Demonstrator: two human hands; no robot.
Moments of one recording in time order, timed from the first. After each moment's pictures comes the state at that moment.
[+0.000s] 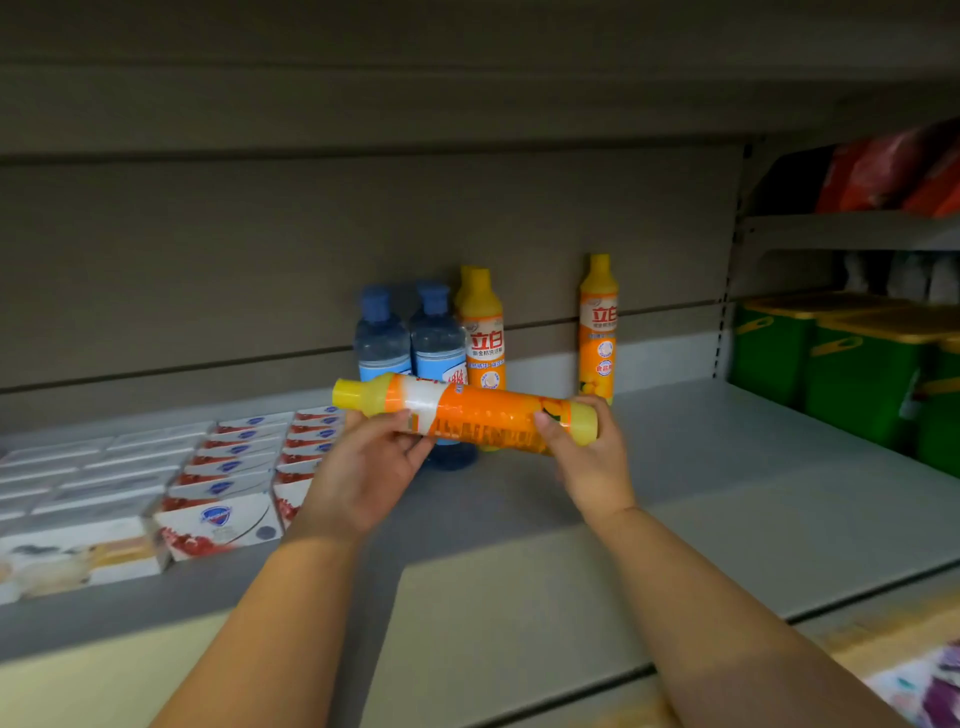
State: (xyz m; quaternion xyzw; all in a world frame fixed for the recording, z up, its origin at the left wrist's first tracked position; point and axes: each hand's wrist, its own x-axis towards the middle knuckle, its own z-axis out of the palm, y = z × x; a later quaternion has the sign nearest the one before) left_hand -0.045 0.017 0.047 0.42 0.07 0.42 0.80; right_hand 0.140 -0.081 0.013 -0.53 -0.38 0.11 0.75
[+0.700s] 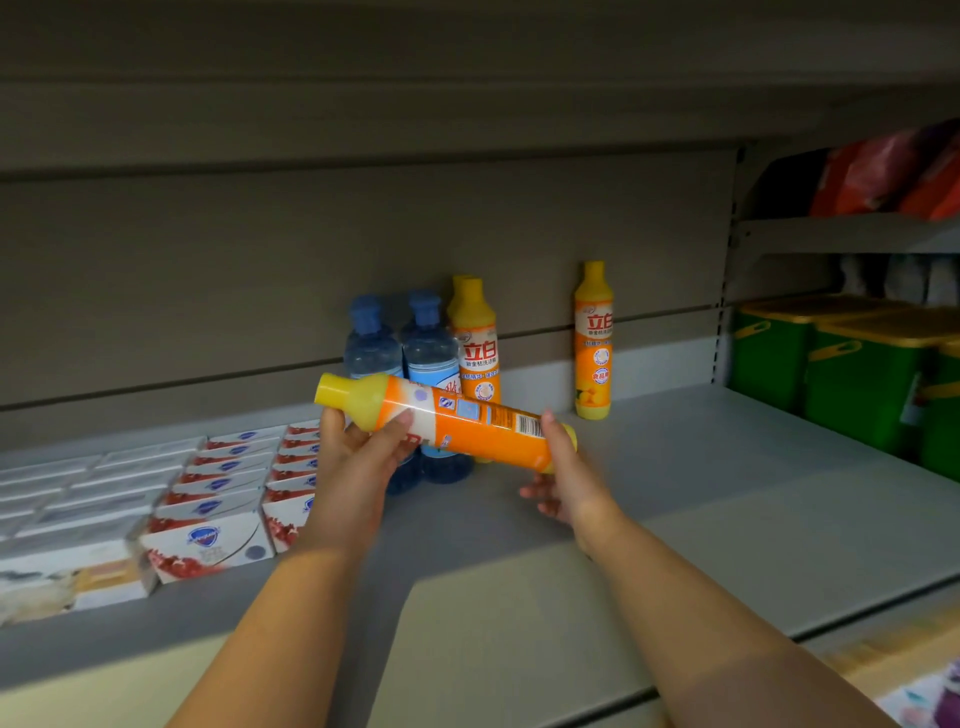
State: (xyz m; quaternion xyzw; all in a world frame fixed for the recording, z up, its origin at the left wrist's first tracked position) left_hand -0.036 0.013 0.046 0.55 0.16 0.55 0.61; right_hand 0.141 -0.074 0.016 -0.63 -0.26 0.34 0.64
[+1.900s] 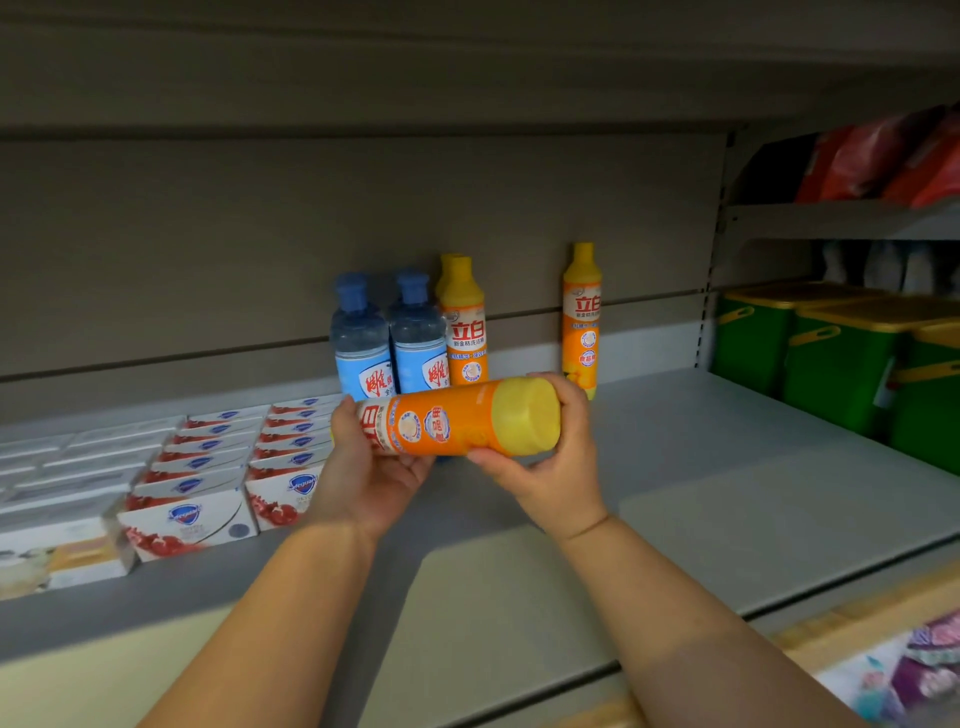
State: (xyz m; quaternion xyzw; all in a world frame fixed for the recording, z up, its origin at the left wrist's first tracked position) left_hand -0.025 -0.010 0.055 0.26 0.20 0.43 0.84; right_hand 0.107 -0.100 0.024 -0.41 -0.55 -0.13 0.71
